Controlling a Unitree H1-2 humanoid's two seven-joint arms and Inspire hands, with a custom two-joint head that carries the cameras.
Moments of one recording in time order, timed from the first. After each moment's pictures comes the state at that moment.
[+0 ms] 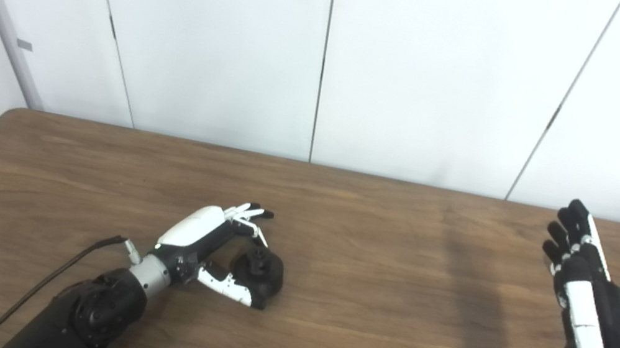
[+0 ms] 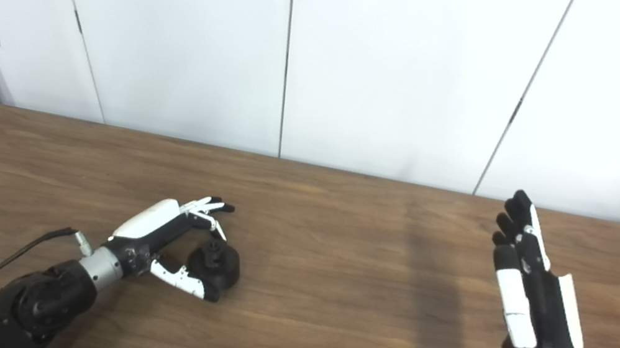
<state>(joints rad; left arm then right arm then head) -0.34 0.42 -0.33 0.30 0.43 -0.30 -0.13 -0.02 -0.17 -0.11 -0.51 0.03 0.24 0.05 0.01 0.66</state>
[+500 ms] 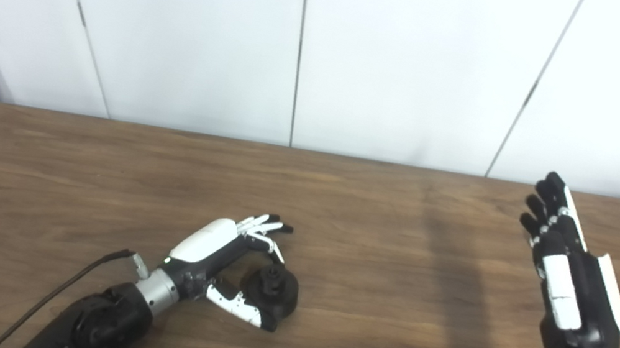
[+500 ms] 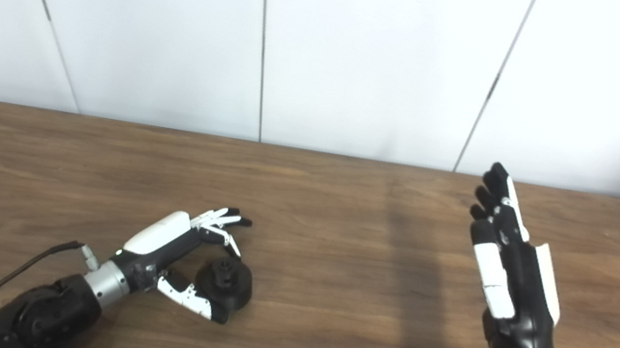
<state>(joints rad) -0.31 0.37 -0.37 0.28 0.45 -0.39 -0.13 -0.02 -0.16 -0.10 -0.51 0.01 0.21 0.05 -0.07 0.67</state>
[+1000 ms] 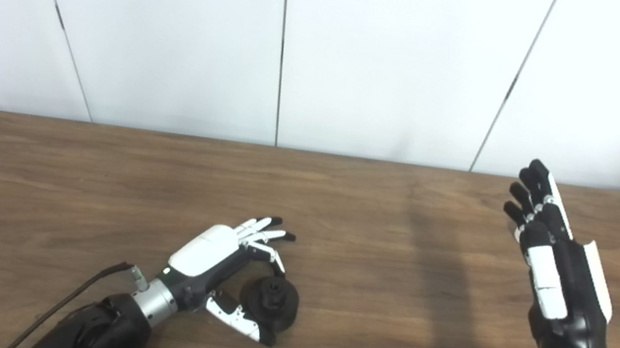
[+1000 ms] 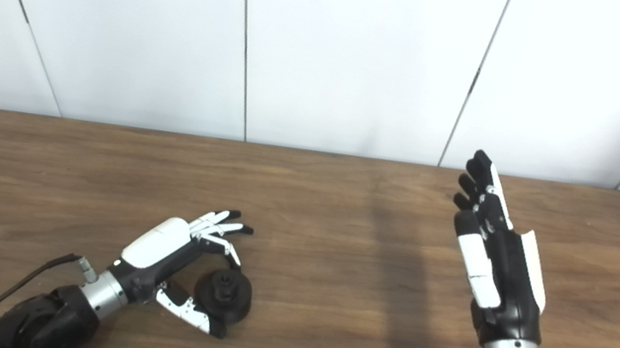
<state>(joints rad) -0.34 0.39 -0.48 0.30 0.60 -0.46 0.05 -0.03 -0.16 -0.10 -0.53 -0.03 0.21 0.04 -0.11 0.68</state>
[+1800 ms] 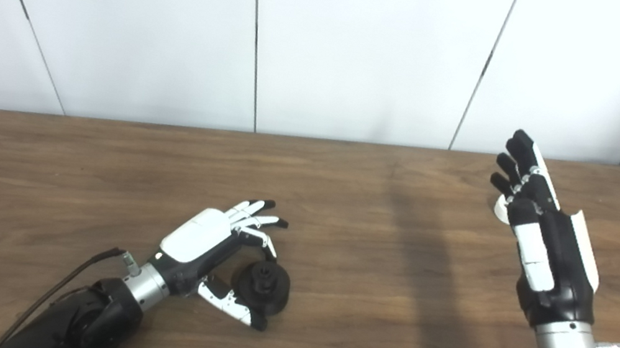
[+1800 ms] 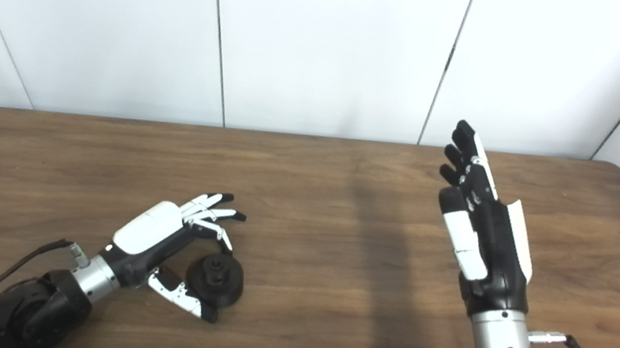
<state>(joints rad) -0.40 0.40 -0.55 0.38 0.57 -0.48 0.08 -0.03 -0.16 -0.11 -0.56 -0.03 0.21 0.04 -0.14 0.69</state>
